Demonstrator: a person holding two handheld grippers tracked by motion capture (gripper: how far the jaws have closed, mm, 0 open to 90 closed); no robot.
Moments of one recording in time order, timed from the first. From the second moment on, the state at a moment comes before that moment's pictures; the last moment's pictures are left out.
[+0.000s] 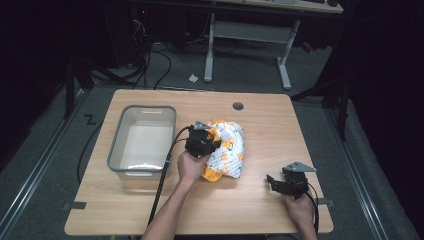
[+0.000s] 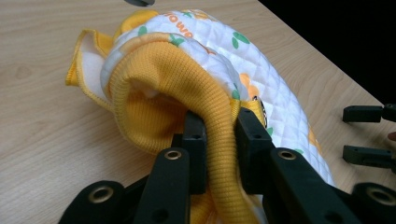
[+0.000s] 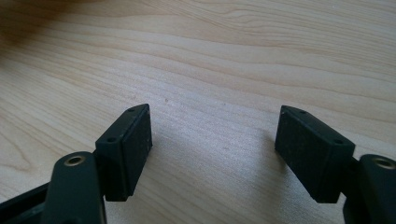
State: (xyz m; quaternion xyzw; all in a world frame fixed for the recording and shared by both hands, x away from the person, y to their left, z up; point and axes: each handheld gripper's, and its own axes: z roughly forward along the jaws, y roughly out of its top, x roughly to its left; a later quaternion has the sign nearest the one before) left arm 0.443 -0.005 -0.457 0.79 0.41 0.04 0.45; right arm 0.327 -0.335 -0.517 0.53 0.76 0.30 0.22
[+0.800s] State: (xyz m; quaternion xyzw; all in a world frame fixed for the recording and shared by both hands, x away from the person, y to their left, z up) left arm 0.429 0.034 -0.427 0.78 0.40 0.04 0.49; right arm 0.327 -0.335 -0.517 0.53 0.76 0.30 0.22
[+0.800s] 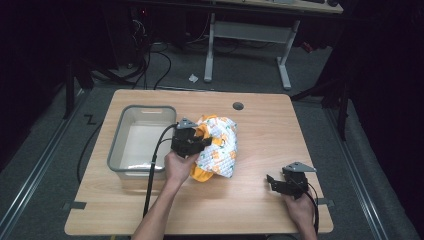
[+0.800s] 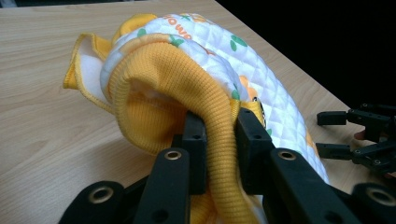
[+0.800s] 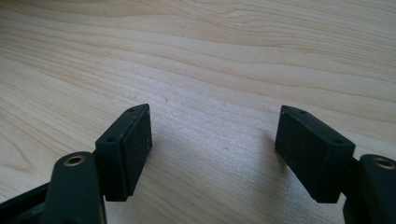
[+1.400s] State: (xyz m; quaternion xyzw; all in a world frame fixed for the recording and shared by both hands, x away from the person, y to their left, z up) left arm 0.423 0.055 -0.417 0.77 0.41 0.05 0.50; right arm 0.327 -0.335 -0.517 0.53 0.76 0.30 0.22
